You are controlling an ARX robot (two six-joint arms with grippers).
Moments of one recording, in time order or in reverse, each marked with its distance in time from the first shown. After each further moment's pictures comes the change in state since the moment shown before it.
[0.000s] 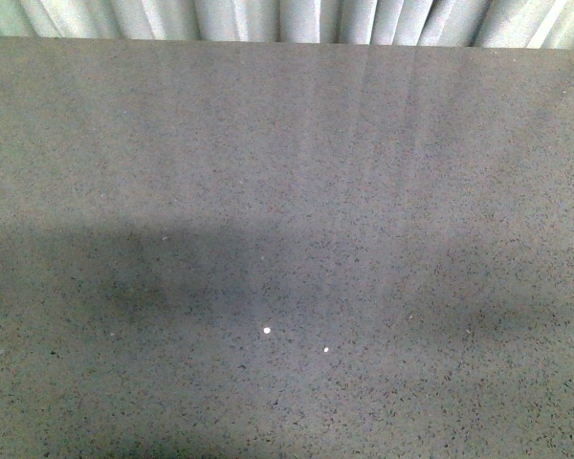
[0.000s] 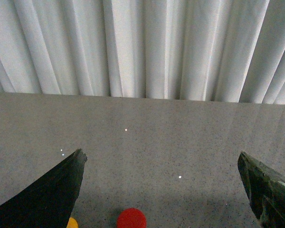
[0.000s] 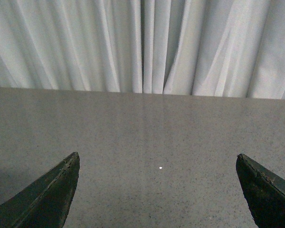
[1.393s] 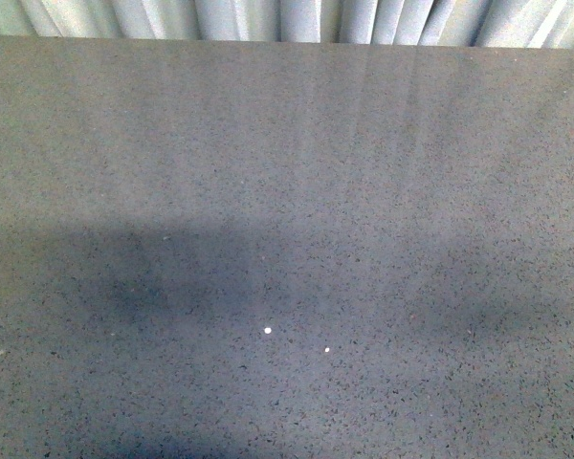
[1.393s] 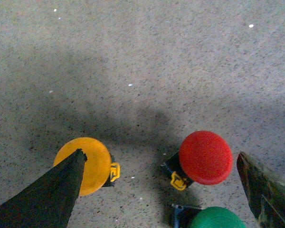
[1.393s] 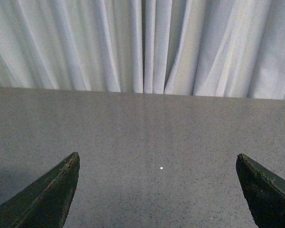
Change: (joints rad) left arm 0.416 1.310 0.235 0.443 0.308 0.126; right arm 0.000 0.000 0.000 0.000 -0.002 0.000
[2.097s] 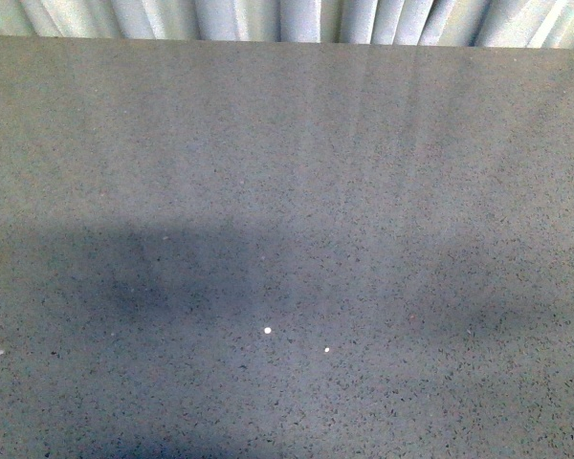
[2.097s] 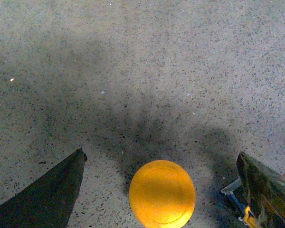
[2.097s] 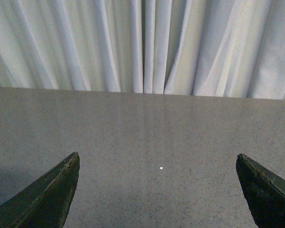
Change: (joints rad) left arm 0.109 0.191 0.068 0.114 -0.019 -0.003; right arm 0.000 0.000 0.000 0.000 0.000 0.000
